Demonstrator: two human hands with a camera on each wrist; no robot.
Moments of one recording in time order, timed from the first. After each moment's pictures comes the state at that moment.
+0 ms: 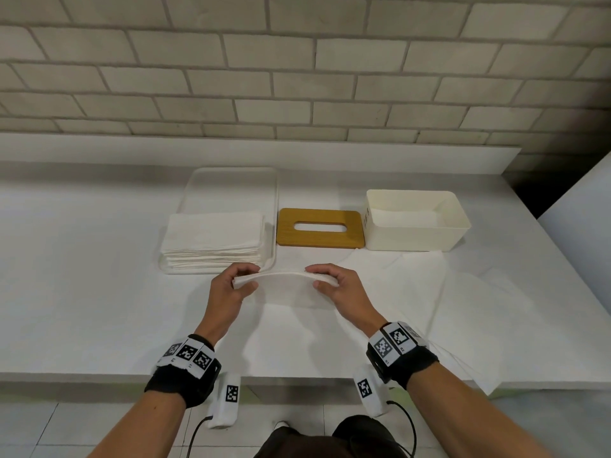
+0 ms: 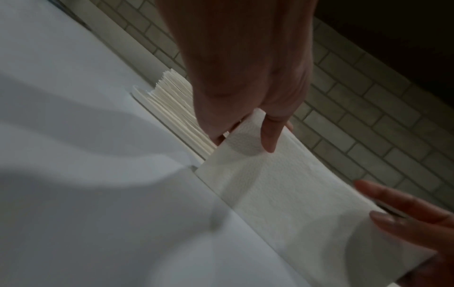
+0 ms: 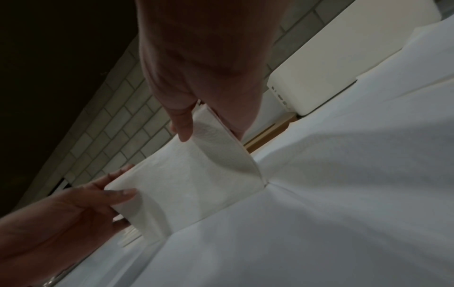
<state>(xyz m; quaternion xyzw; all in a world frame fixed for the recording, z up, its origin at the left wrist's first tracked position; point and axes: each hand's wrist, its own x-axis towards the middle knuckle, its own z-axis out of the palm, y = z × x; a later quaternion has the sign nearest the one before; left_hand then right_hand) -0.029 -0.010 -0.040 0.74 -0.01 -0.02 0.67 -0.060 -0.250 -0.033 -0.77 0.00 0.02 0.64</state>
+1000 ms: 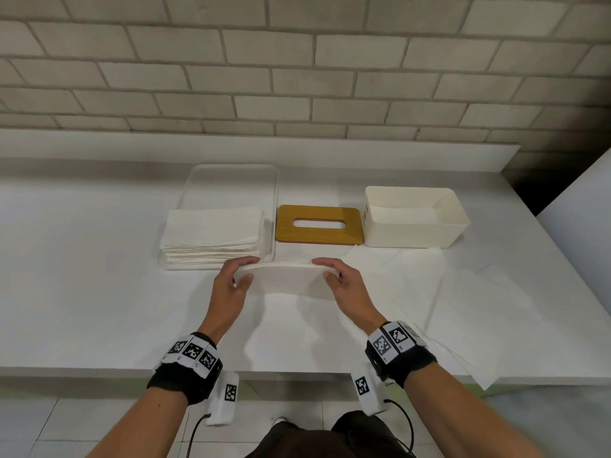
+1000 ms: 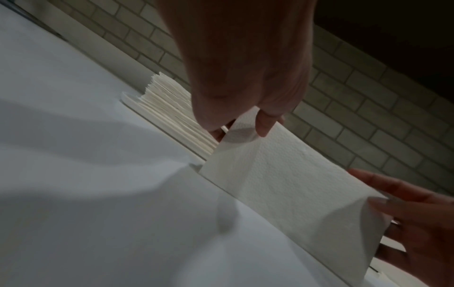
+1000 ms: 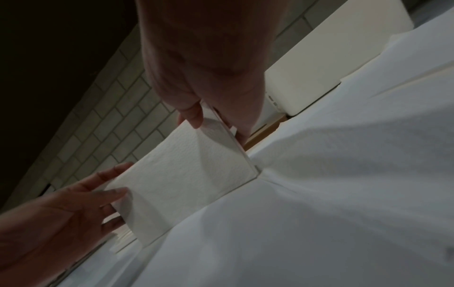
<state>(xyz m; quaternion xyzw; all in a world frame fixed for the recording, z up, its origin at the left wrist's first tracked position) -0.033 -0.010 -0.049 0.79 -0.08 0.03 0.61 -0.064 -0.256 -0.042 -0.79 0.01 -0.01 0.62</state>
